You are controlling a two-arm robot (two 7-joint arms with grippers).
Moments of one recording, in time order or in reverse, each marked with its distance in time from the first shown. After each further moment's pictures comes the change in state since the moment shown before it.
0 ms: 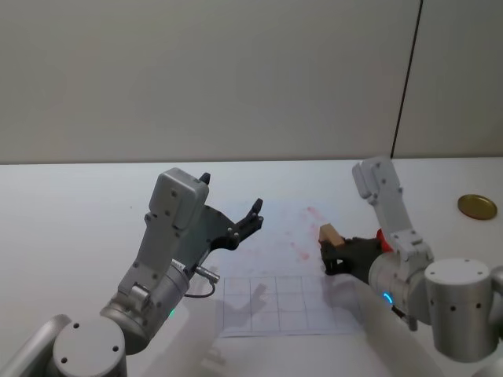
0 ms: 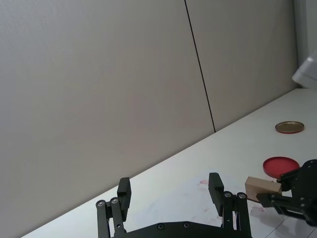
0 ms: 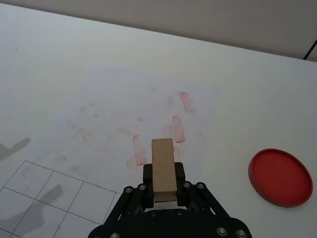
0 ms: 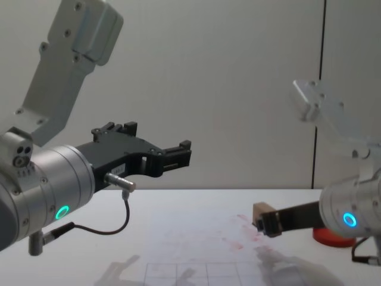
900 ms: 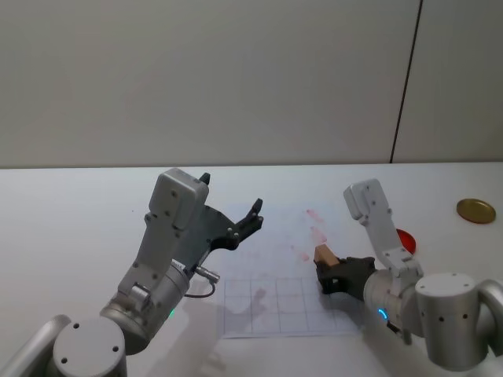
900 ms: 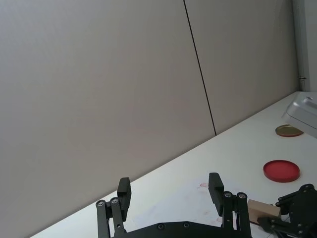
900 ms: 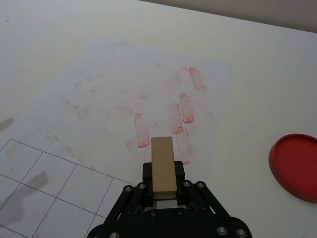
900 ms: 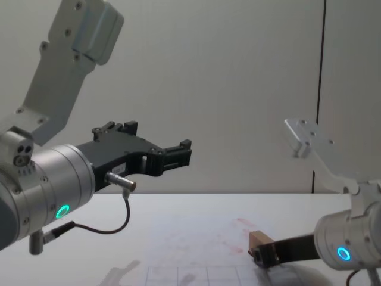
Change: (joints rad) left arm 0.000 0.000 0.000 0.000 0.000 0.000 0.000; right arm 0.024 -0.009 -0.003 0.144 -0.022 -0.044 0.053
